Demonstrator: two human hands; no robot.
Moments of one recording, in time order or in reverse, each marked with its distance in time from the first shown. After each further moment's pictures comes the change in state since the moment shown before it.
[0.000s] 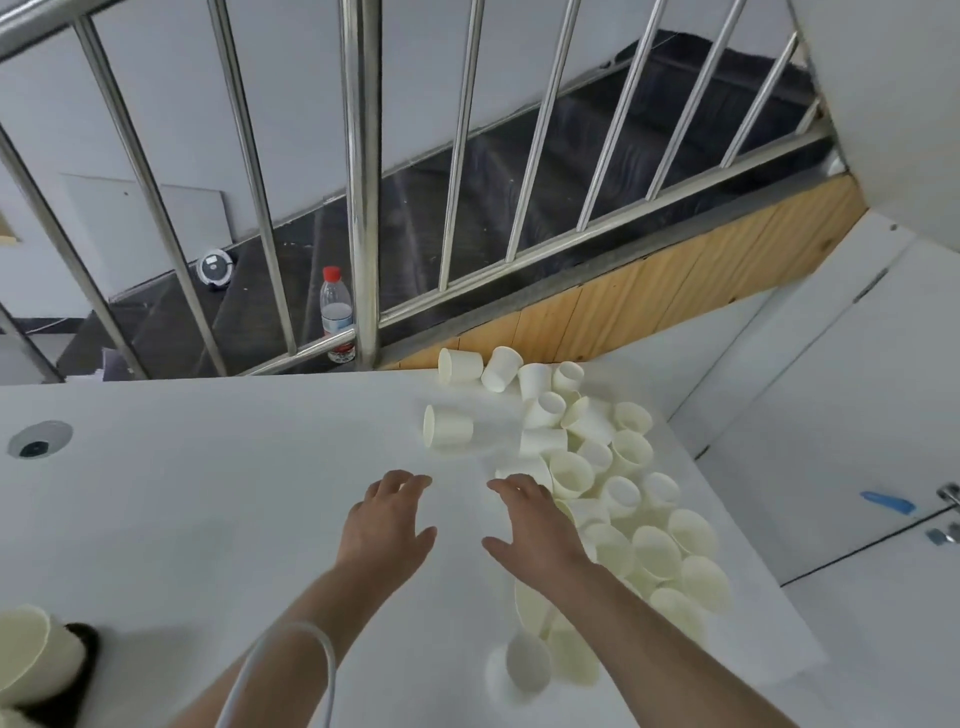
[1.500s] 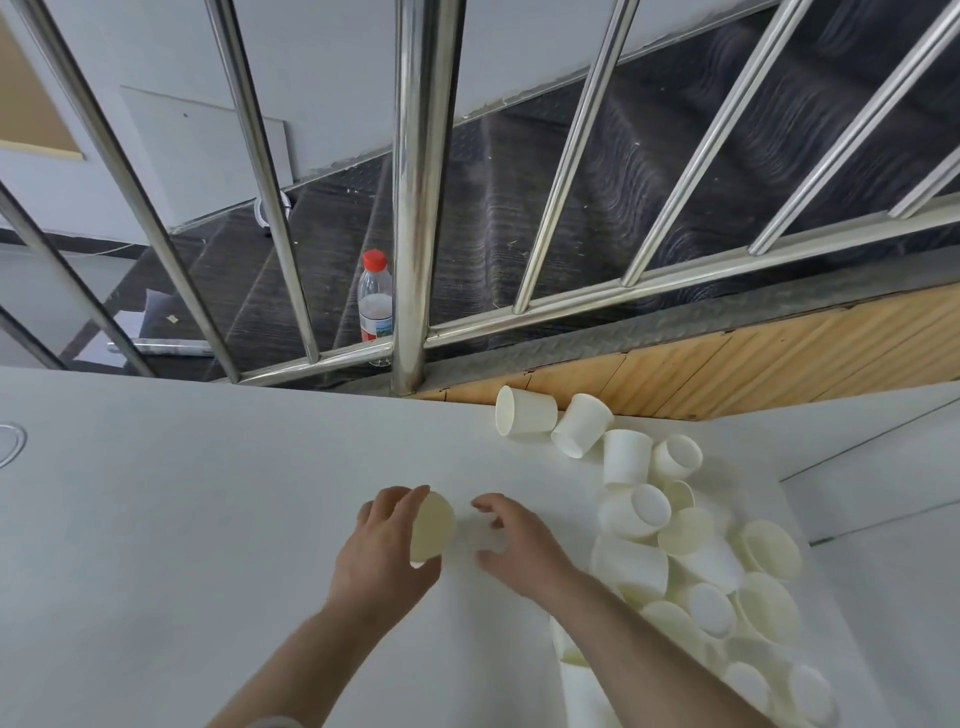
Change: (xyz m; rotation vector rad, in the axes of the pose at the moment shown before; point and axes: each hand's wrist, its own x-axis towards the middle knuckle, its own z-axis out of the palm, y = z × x) left_hand 0.157 -0.067 0.042 -0.193 0.078 -0.220; right_hand 0.232 0.022 0.057 0.403 -0.300 -0.040
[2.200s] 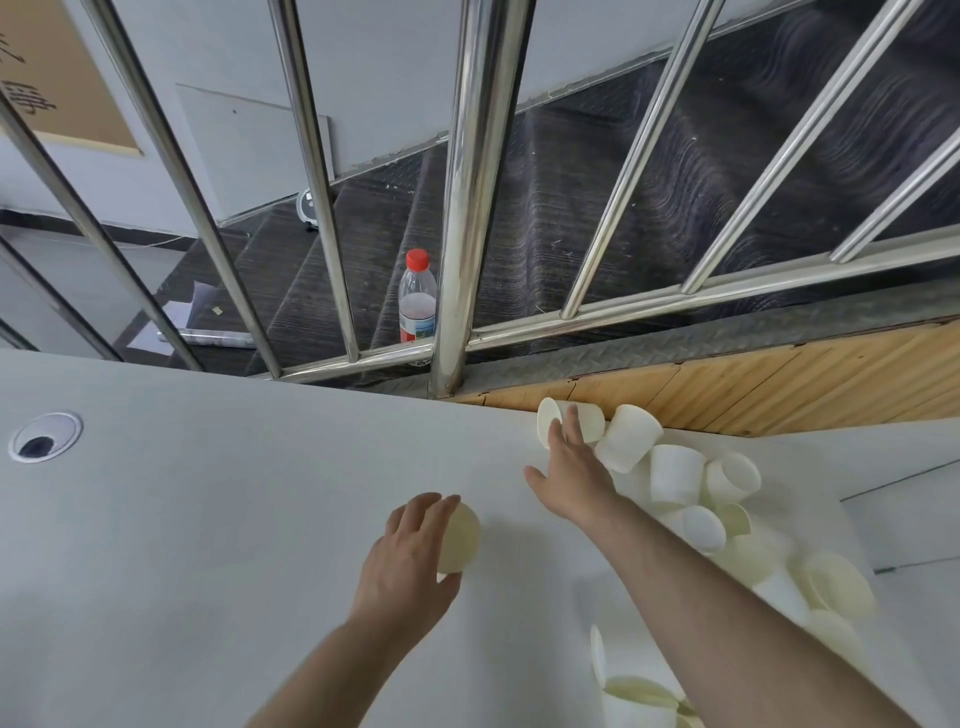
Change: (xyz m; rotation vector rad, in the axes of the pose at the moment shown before) left_hand 0.001 -0.017 -0.002 0.073 -0.012 0.040; right_hand 0.069 -0.036 -0.048 -0.508 0.127 0.128
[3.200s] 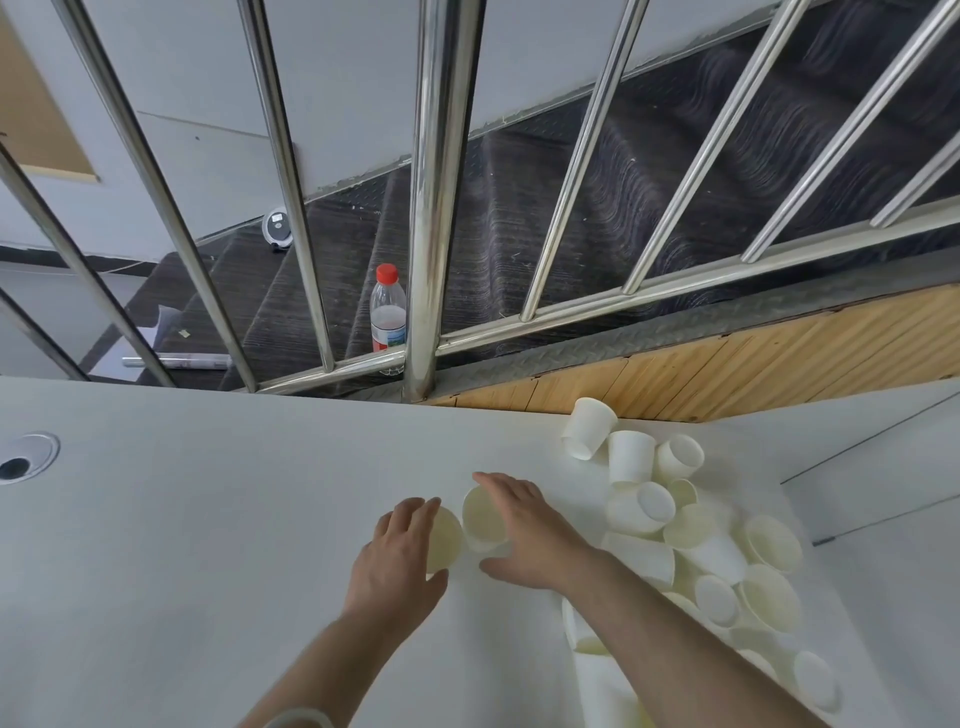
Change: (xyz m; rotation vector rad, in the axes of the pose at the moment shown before) left_hand -0.015 0.014 -0.005 0.049 -0.056 0.000; right_hand -0.087 -0.001 0.013 0.126 -0.143 -0.345
